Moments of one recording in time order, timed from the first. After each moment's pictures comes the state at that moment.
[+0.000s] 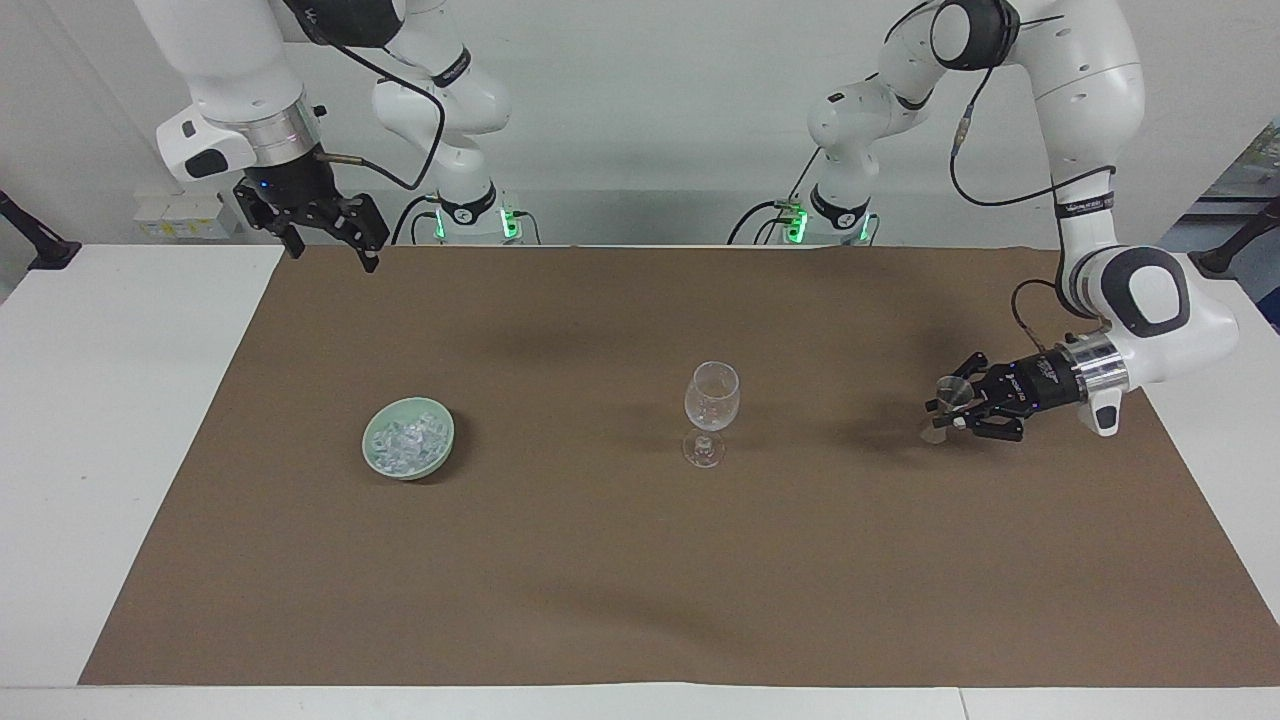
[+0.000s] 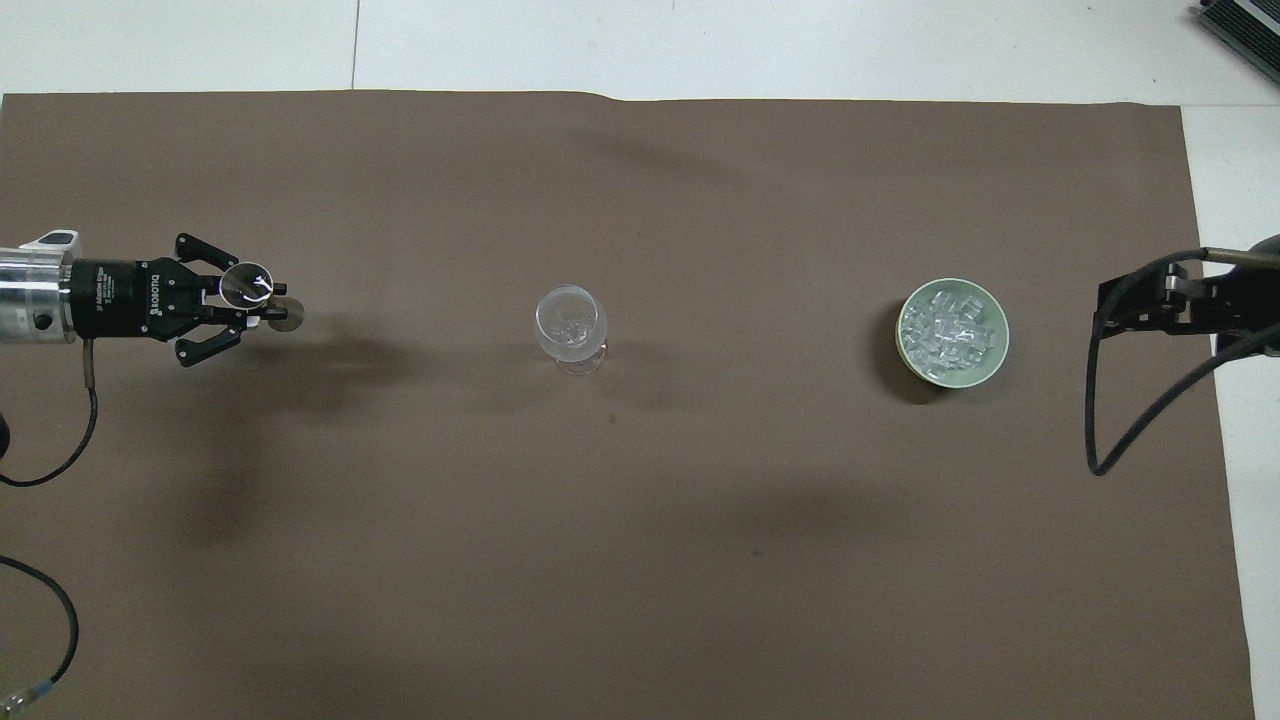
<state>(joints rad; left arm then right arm) 0.30 0.36 -0.07 -1.80 -1.04 1.70 -0.98 0.01 0.01 0.02 -1.52 -0.04 1.50 0.24</state>
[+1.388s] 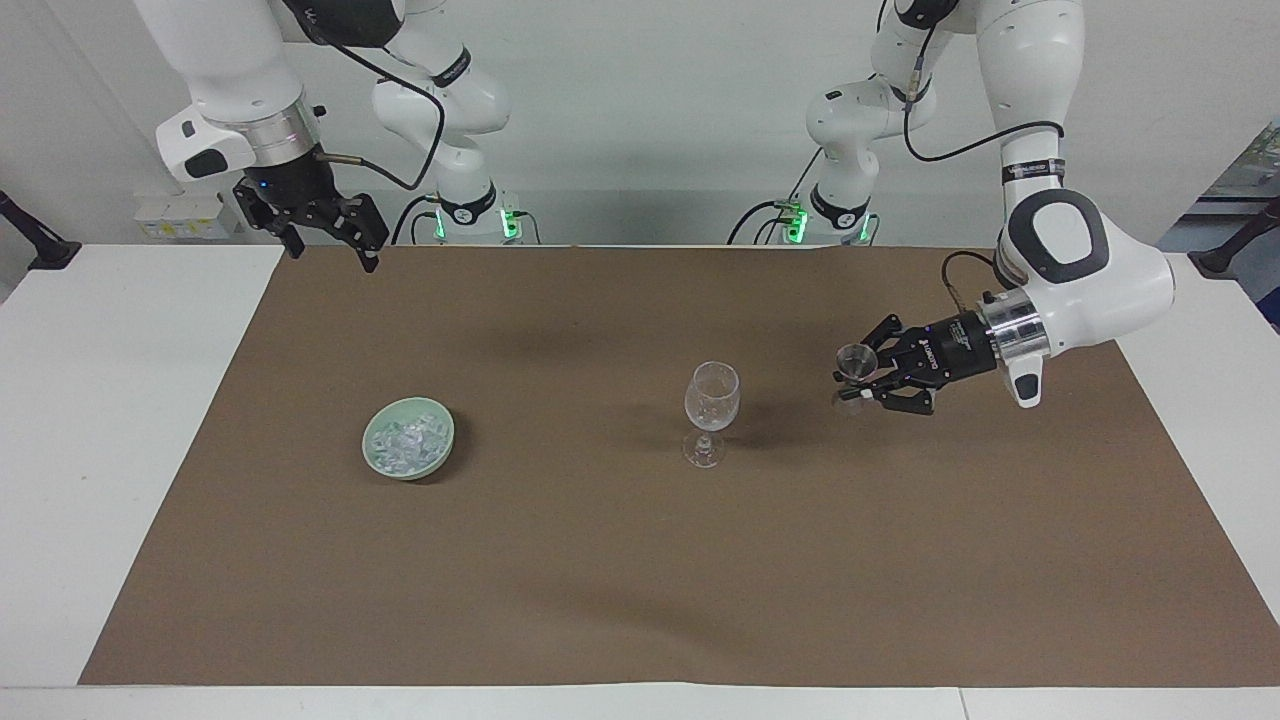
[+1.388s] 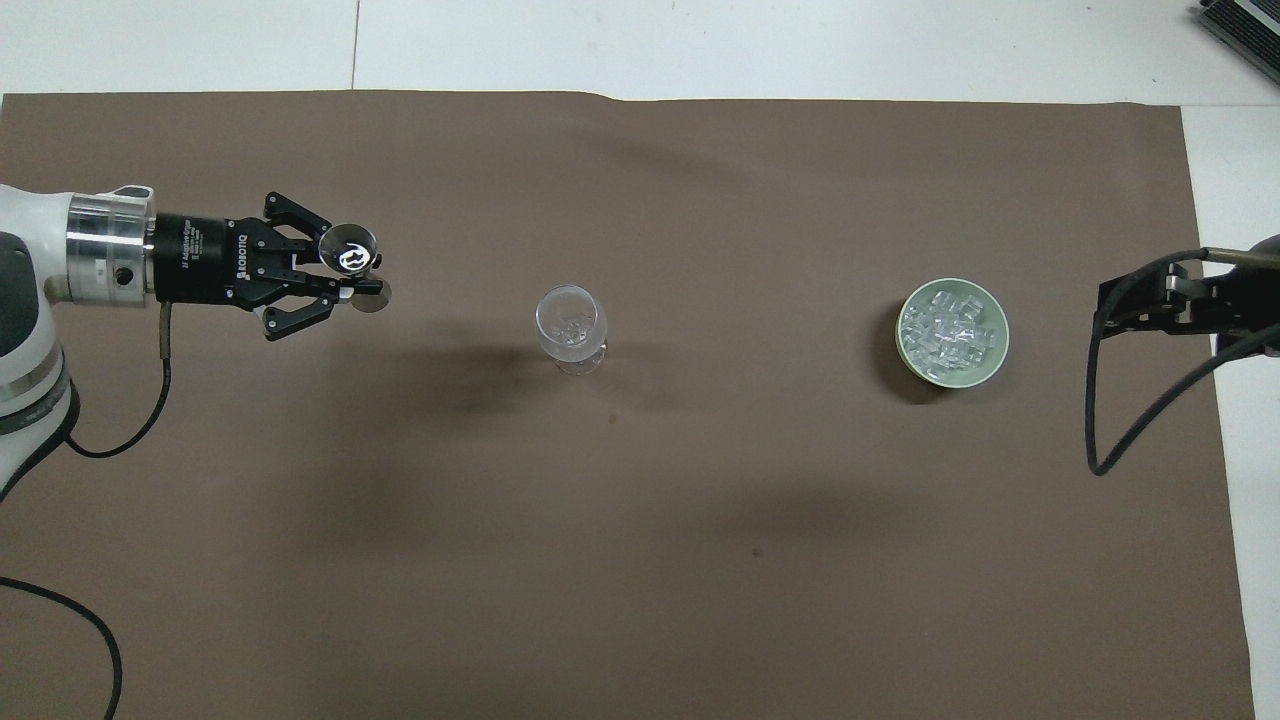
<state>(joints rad) 0.24 0.24 -0.31 -1.80 -1.04 1.89 -1.30 0.01 0.01 0.02 -1.52 -0.04 1.50 0.24</state>
